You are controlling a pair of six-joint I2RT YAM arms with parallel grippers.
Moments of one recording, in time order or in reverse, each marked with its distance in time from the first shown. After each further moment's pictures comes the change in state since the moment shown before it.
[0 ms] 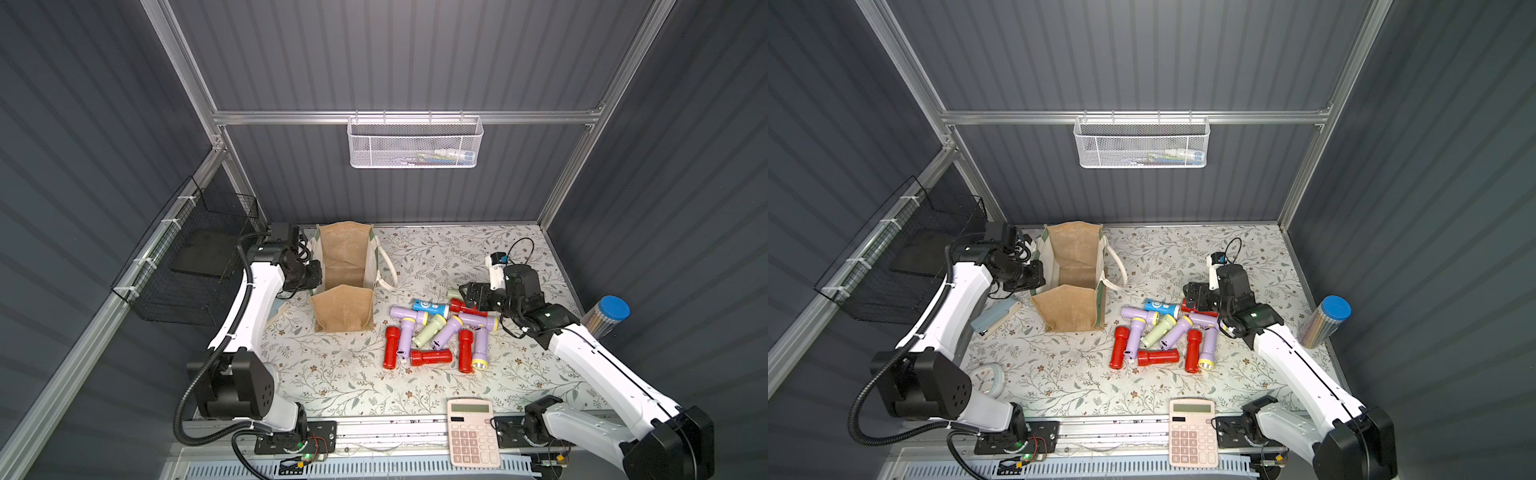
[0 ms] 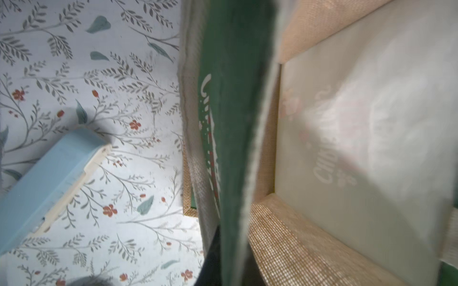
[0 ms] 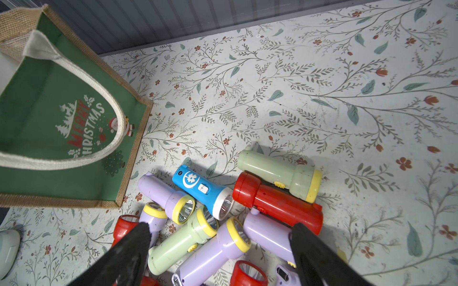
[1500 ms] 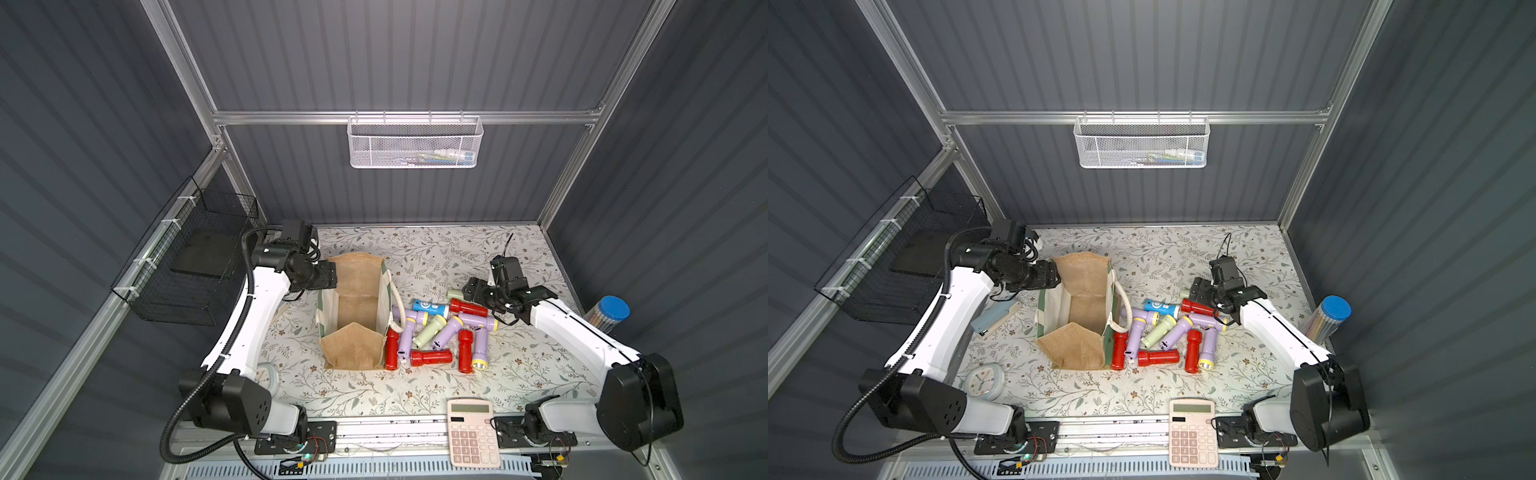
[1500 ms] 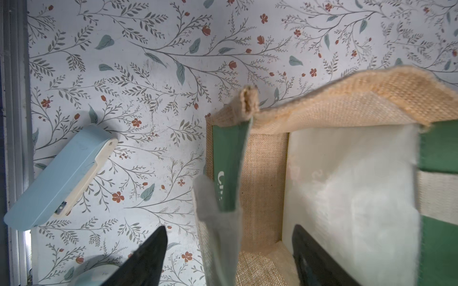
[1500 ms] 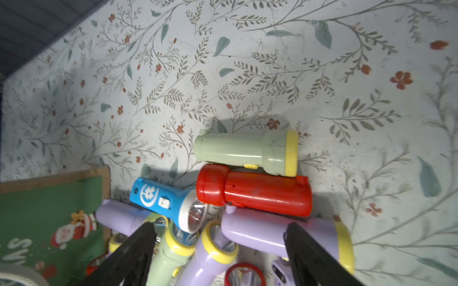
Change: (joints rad) left arm -0.121 -0.009 0.093 -0.076 -0.121 -0.023; right arm -0.071 0.280 0.089 -0.045 0.025 0.290
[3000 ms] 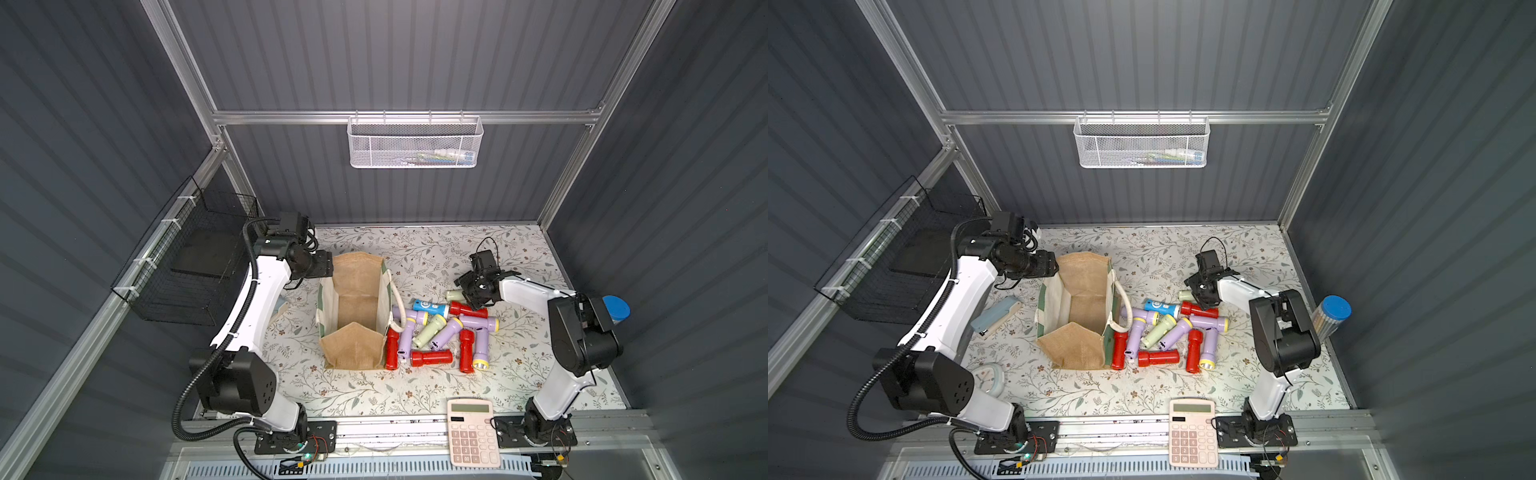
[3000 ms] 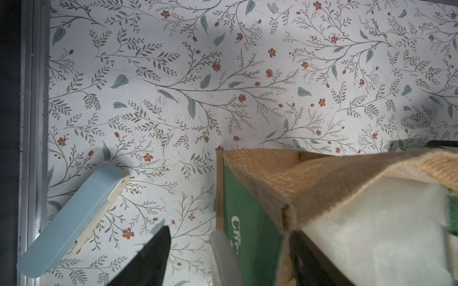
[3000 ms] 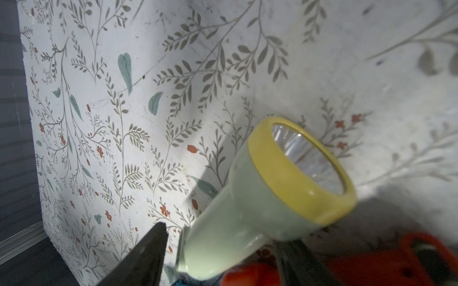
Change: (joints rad) left arm 0.054 0.076 0.035 0.111 0.006 0.053; right arm -0.014 0.439 0.164 0.104 0.001 0.591
